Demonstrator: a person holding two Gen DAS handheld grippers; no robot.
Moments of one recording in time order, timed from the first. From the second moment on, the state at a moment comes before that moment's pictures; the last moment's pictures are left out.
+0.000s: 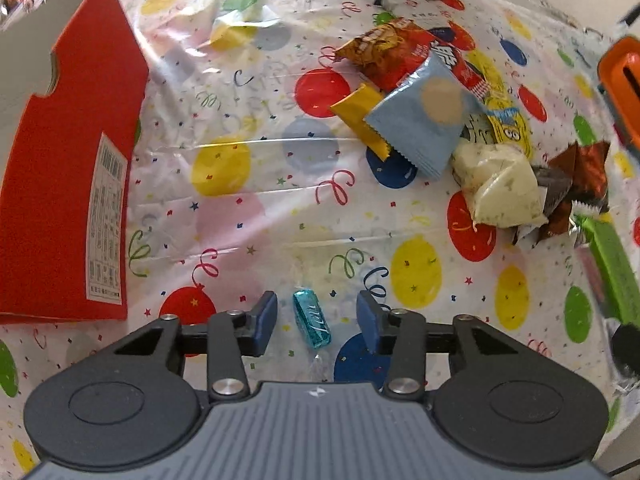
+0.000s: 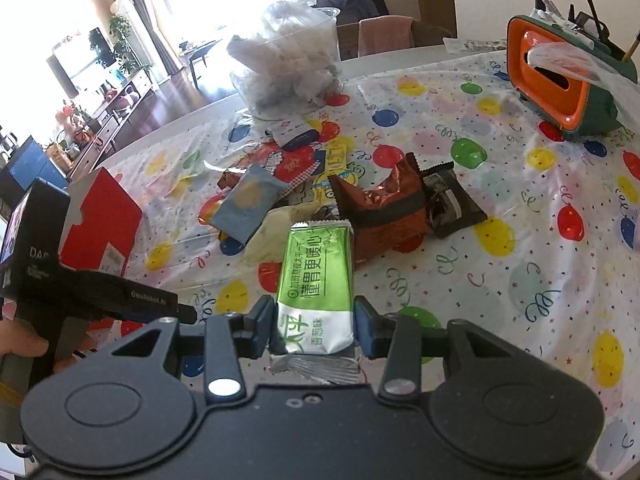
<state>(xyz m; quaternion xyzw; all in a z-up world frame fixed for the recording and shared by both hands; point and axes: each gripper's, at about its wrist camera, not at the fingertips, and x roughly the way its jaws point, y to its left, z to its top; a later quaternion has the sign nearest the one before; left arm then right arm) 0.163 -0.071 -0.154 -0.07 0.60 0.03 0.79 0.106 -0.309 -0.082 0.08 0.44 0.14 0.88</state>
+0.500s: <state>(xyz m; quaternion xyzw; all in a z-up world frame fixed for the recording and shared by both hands) 0.149 -0.051 -0.128 -0.10 0.58 0.01 0.81 0.107 -0.296 -0.070 0.07 0.44 0.16 0.88</state>
